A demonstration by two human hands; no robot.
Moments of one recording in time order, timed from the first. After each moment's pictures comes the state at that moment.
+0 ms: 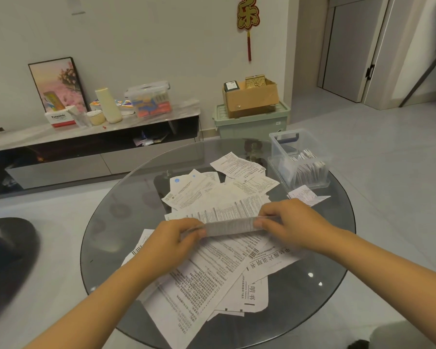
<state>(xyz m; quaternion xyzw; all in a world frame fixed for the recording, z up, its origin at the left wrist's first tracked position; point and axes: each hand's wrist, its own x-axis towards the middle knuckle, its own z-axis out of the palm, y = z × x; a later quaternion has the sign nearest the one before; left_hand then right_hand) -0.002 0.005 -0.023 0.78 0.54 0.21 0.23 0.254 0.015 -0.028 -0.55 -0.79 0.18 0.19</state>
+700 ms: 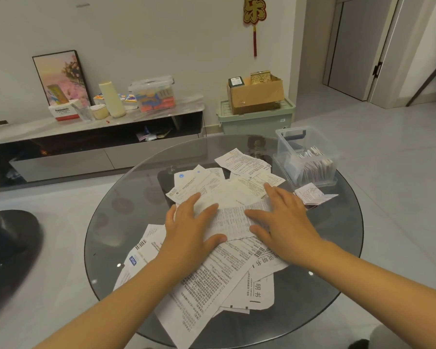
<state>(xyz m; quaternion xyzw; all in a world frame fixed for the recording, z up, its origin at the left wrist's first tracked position) 0.018 0.016 -0.050 0.79 0.60 0.11 0.01 0.225 0.013 -0.049 -0.60 -0.79 0.04 0.12</state>
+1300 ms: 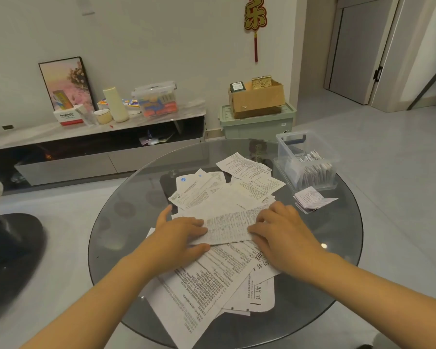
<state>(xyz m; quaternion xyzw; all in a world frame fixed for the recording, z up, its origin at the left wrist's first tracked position) -0.016 0.021 -0.032 0.85 0.52 0.01 0.07 0.221 0.001 -0.054 -0.53 -0.82 -0.07 0.18</state>
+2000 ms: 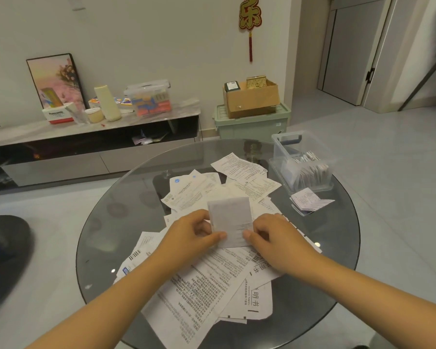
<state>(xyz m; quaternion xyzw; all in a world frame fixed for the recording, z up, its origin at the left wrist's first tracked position) 0.020 0.021 -0.035 0.72 0.55 0.27 0.33 0.218 0.004 -0.049 -0.59 -0.74 0.23 0.25</state>
